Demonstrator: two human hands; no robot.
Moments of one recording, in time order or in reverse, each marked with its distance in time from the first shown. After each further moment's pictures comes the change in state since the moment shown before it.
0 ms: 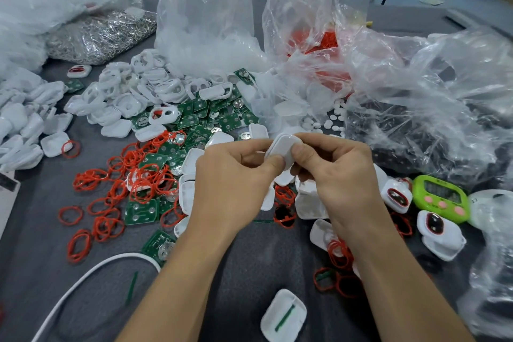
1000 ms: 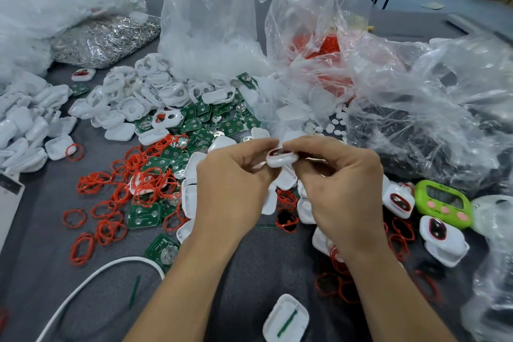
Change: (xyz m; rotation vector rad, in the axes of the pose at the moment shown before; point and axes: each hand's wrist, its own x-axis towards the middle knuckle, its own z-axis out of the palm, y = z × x) left_hand 0.003 -0.006 0.001 -0.044 0.070 0.058; right_hand -0.010 -0.005 0.010 -0.264 0.125 -0.252
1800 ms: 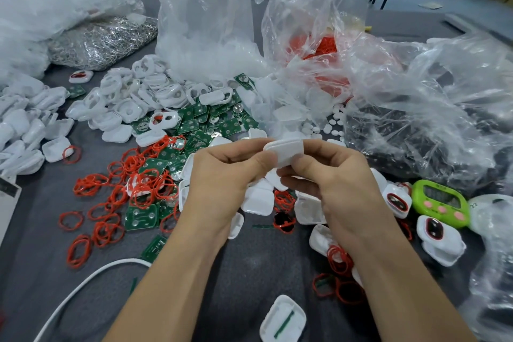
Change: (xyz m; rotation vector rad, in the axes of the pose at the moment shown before) left_hand 0.003 0.014 -0.006 -0.377 -0.117 -0.184; right_hand 0.009 -0.002 -0.007 0.490 -0.160 0.503
